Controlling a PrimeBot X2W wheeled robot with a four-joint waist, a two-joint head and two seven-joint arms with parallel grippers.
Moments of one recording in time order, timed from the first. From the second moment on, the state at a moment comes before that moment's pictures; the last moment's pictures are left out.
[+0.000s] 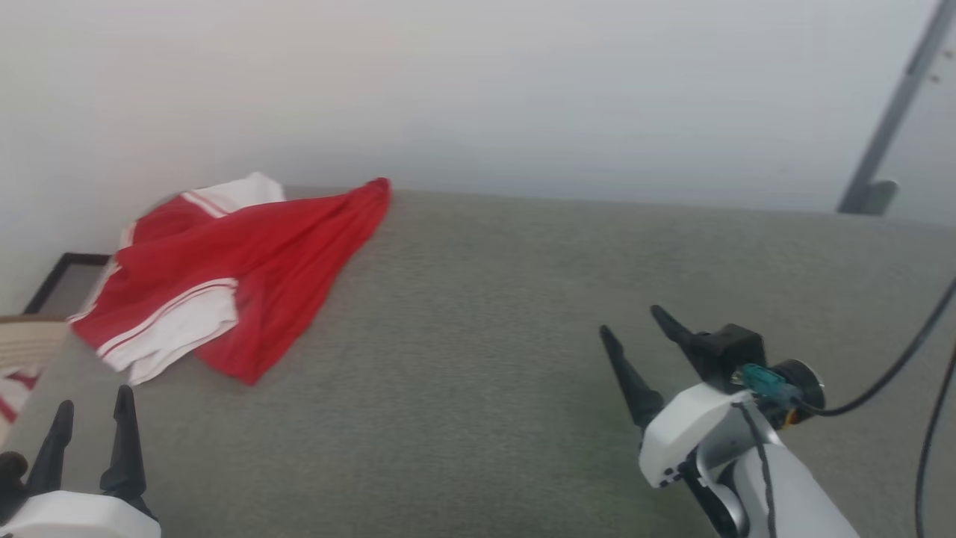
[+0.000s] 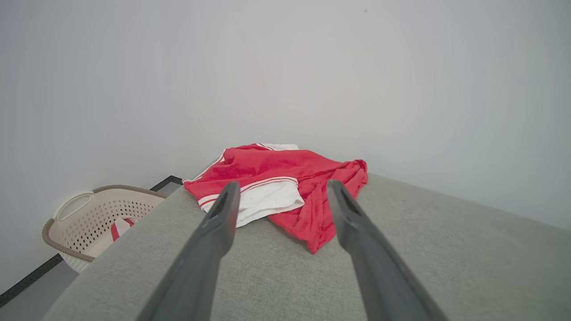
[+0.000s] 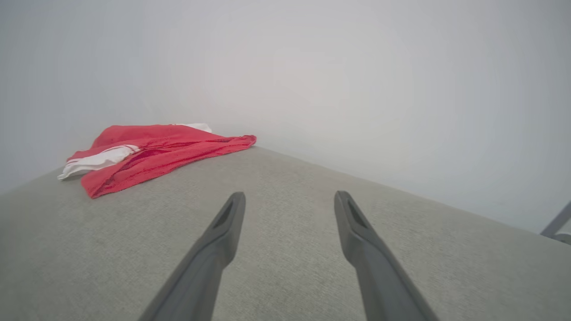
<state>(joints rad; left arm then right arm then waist) 0.04 0.32 0.18 0.22 -0.50 -0.06 -0.20 -0.26 -0.10 0.24 0.37 0.18 0.13 -0.09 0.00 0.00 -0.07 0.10</state>
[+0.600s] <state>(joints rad) -0.03 0.34 0.14 0.28 -0.54 -0.07 -0.14 -0.29 -0.12 0.26 0.42 0.21 0.13 -0.11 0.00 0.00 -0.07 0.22</state>
